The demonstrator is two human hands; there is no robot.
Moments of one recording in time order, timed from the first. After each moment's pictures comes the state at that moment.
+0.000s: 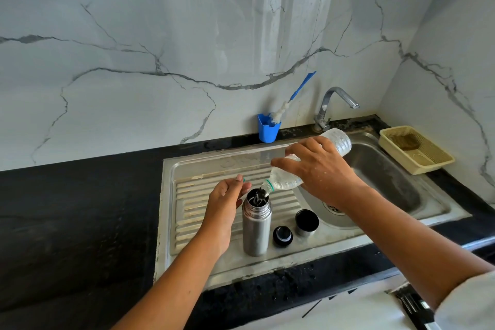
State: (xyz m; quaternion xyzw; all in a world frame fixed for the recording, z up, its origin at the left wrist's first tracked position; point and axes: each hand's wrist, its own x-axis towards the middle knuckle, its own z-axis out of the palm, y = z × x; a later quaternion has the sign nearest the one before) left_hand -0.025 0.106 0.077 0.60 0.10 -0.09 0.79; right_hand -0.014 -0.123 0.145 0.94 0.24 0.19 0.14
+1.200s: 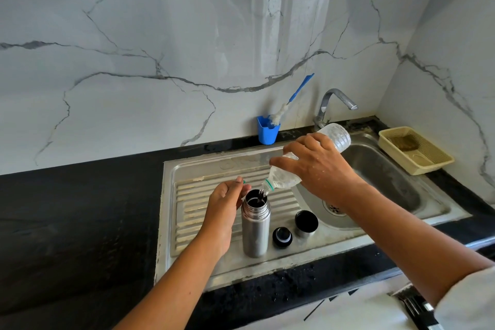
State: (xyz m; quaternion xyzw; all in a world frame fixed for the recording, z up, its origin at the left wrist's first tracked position) left_hand -0.029 0.104 0.080 0.60 0.10 -0.09 0.79; right_hand -0.015 -0.124 0.154 0.94 0.24 0.18 0.17
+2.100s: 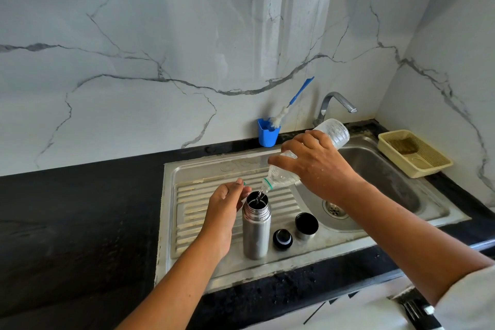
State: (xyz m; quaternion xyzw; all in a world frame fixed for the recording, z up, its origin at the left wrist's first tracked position) left_hand -0.030 0.106 0.080 0.59 0.10 -0.08 0.80; right_hand -0.016 -0.117 0.165 0.93 0.25 0.19 0.19
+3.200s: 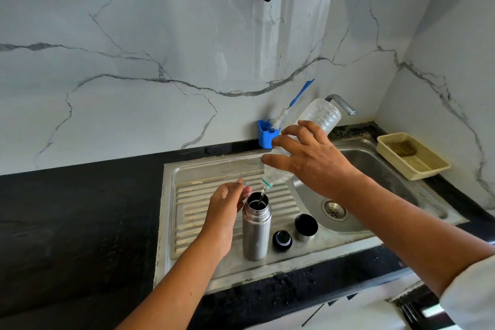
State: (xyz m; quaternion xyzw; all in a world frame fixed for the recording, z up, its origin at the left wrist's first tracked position) left_hand -0.026 0.106 0.077 0.58 0.10 -0.08 0.81; right_hand -0.018 -0.106 0.189 0.90 0.29 0.22 0.23
